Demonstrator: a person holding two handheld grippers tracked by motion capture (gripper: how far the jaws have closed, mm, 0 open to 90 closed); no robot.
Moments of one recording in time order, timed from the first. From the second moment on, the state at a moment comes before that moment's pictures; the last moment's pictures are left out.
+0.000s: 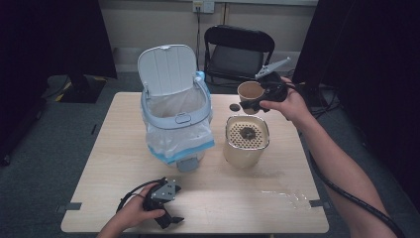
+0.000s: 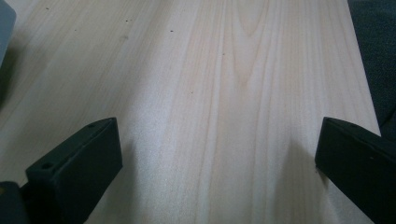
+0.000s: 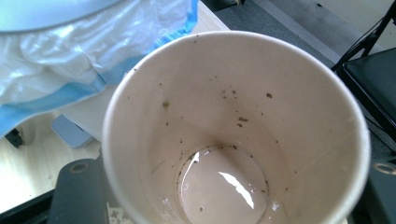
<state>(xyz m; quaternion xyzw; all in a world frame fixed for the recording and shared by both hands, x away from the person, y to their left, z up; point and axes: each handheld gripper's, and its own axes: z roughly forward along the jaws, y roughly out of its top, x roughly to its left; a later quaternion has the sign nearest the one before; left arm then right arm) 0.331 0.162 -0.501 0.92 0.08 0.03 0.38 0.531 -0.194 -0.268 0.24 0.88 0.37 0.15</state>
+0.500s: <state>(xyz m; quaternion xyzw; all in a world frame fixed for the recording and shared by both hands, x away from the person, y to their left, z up) 0.331 0.161 -0.502 0.92 0.08 0.03 0.39 0.533 -0.173 -0.246 0.23 0.88 0.39 0.13</state>
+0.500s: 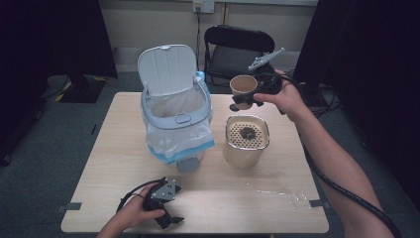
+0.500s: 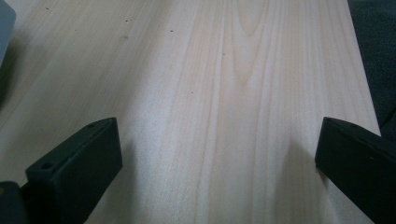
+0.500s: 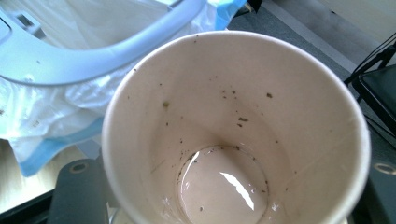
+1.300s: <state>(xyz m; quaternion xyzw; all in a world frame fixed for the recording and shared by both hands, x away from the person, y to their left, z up) 0.331 0.161 -0.501 0.92 0.08 0.03 0.38 0.536 -0.140 -0.216 0.21 0.89 0.39 0.12</state>
